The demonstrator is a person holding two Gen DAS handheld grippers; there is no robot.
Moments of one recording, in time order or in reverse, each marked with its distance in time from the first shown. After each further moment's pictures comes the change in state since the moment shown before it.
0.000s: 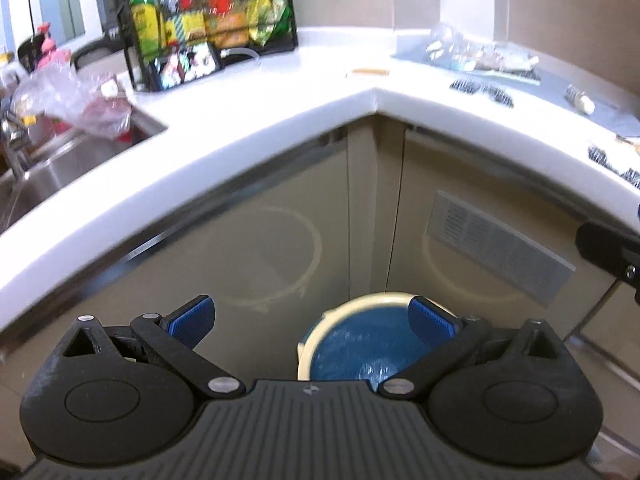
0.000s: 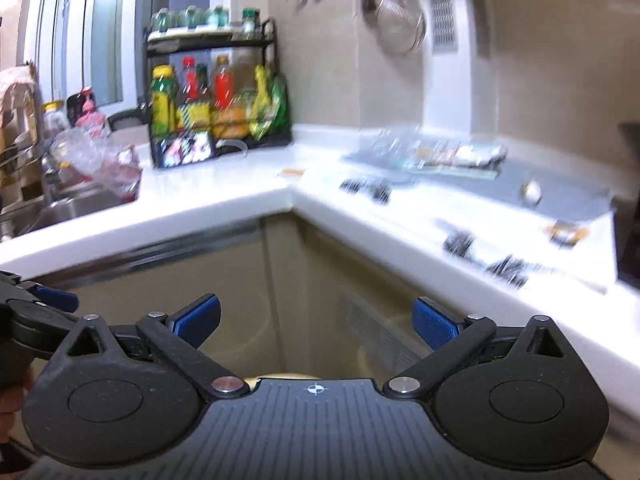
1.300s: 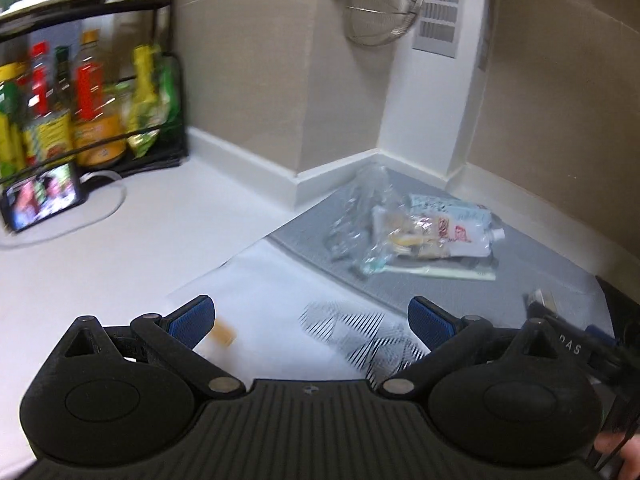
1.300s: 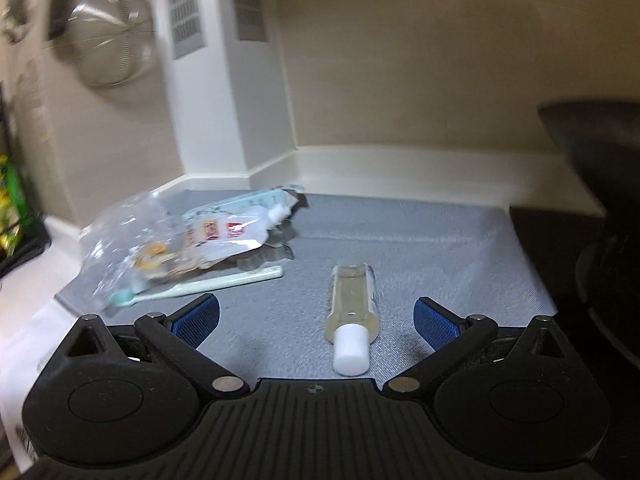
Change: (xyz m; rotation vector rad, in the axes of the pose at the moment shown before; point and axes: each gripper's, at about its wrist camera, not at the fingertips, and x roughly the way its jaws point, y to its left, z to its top) left arm 0.114 -0.112 0.281 -0.068 -0.116 -0.215; right arm 0.207 -0.228 0.121 0.359 0.022 -0.450
